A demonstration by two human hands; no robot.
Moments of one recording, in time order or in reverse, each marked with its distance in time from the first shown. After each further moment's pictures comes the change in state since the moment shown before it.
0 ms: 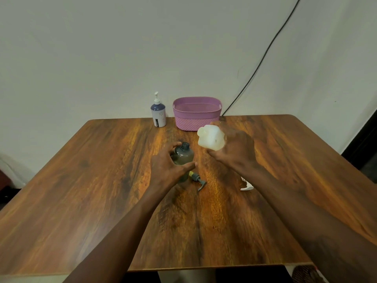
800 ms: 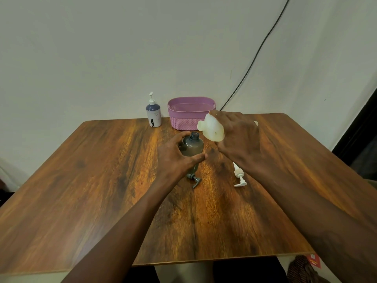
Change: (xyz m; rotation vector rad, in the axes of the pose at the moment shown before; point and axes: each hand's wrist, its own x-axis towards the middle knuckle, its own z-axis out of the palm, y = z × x) left_hand -0.002 0.047 0.008 -0.106 0.022 0.153; right_hand 0.009 -0.004 -0.038 -0.223 0.078 -0.098
